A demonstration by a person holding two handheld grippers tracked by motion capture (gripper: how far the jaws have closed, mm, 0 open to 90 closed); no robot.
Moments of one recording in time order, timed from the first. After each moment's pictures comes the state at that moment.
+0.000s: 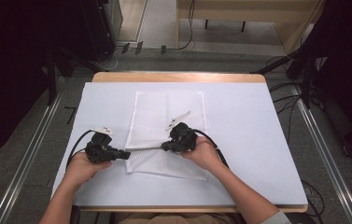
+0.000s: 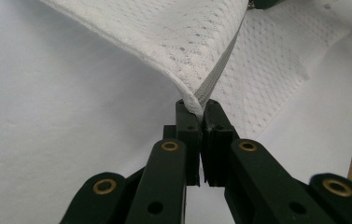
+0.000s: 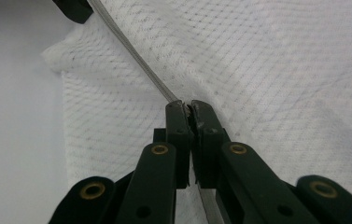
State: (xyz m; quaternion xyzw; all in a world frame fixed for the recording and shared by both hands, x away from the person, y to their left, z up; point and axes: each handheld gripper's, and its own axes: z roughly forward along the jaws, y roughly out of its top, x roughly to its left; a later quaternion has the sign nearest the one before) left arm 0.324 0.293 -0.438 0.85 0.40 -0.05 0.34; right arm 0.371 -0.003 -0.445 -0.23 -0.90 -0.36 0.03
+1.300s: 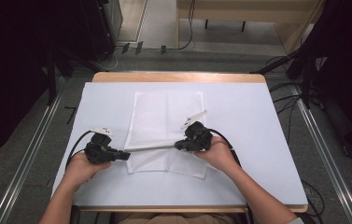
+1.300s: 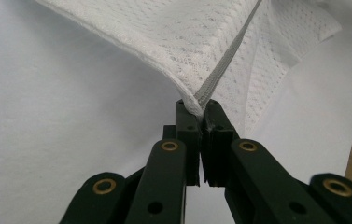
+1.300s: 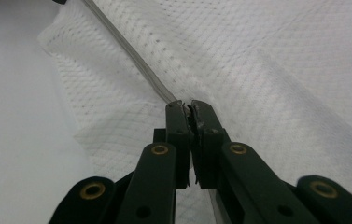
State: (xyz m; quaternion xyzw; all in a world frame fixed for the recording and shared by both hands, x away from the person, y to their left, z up) left arm 0.322 0.295 -0.437 0.85 0.40 -0.05 0.34; right arm 0.370 -0.046 -0.438 -0.25 -0.90 -0.36 0.02
